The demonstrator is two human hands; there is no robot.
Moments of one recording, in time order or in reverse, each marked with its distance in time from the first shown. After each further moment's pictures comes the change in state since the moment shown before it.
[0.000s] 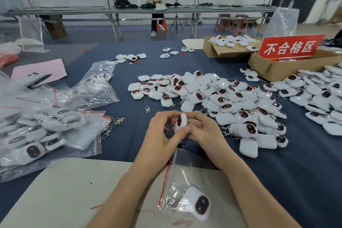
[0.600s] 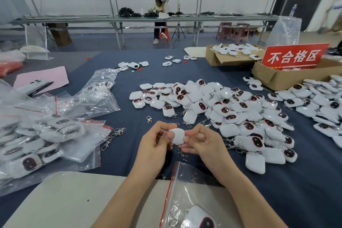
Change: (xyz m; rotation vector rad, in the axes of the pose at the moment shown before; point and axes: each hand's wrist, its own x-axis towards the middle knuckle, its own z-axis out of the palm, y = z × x) left_hand 0.012 -0.014 -0.005 -0.279 0.064 -0.234; right_hand 0.008 0.013 -0.002 -0.027 0.079 0.023
